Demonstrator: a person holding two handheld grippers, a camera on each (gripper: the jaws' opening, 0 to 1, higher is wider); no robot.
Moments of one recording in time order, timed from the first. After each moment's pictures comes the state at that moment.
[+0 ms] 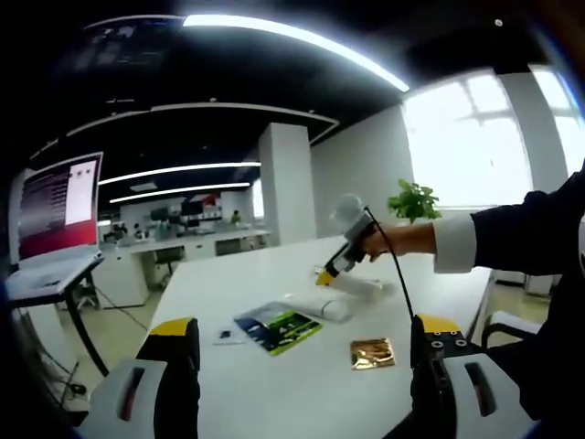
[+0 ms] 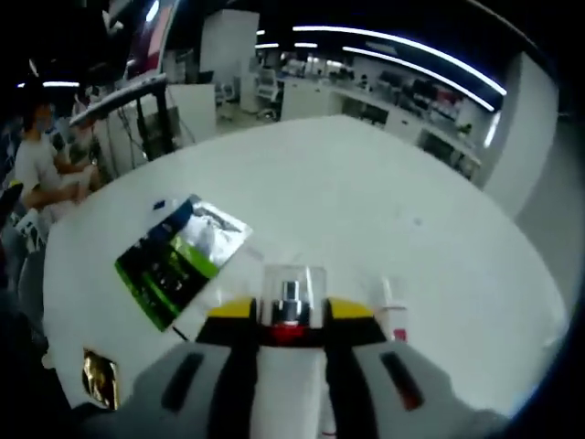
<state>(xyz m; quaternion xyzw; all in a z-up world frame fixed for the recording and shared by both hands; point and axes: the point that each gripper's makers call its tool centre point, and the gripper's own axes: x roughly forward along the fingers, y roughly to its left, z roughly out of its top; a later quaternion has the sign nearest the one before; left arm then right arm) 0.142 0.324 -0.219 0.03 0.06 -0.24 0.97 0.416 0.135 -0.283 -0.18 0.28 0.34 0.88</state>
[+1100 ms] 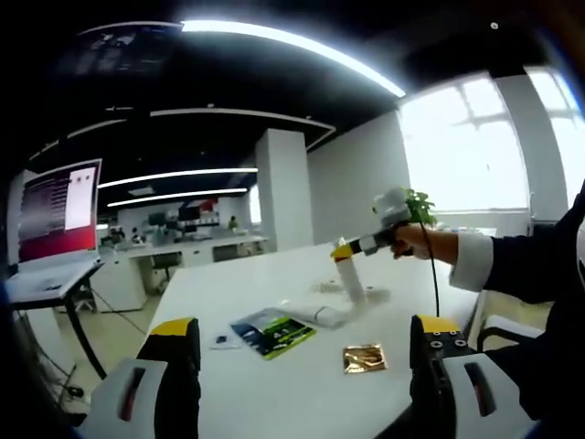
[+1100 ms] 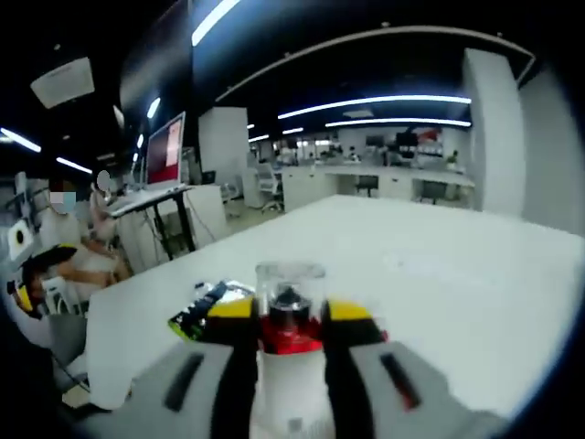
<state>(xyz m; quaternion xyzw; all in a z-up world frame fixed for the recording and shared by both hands) 0.135 0.321 -0.211 0.03 0.05 -0.25 0.97 0.368 0.092 -0.222 -0.02 0.14 0.36 0.92</state>
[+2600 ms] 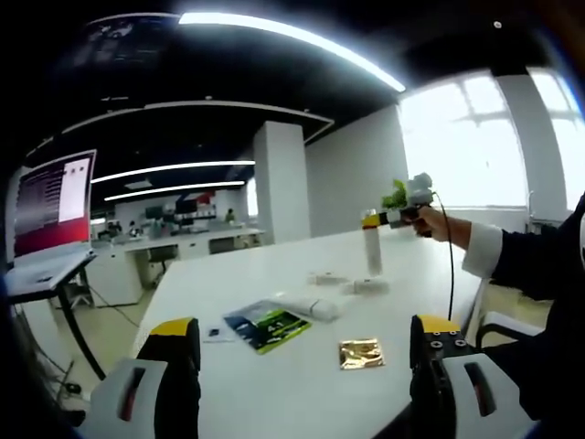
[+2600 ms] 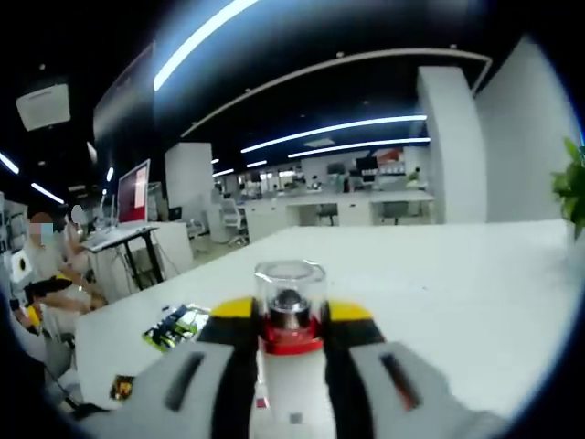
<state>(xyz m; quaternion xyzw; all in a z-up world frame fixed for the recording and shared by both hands) 0.142 0.311 -0.222 0.03 0.07 -0.25 0.97 0.372 -0.029 -0.187 0.01 0.08 0.27 0.96</state>
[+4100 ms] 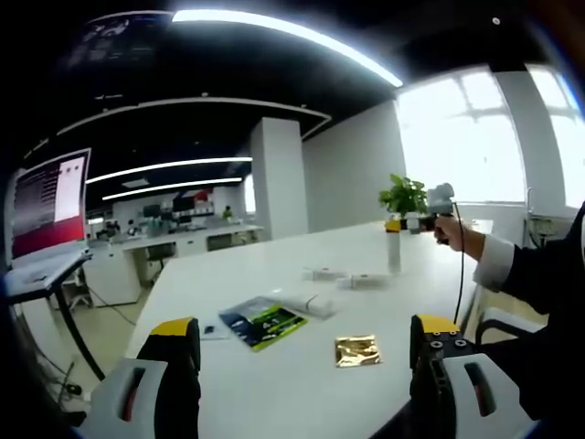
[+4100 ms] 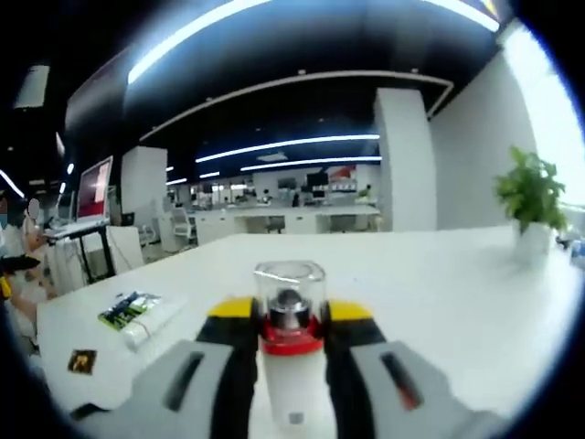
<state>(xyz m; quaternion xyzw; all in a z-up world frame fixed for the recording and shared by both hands) 0.141 0.302 -0.229 0.03 0.08 -0.25 0.96 0.334 -0.100 -0.214 -0.01 0.03 0.15 0.99</state>
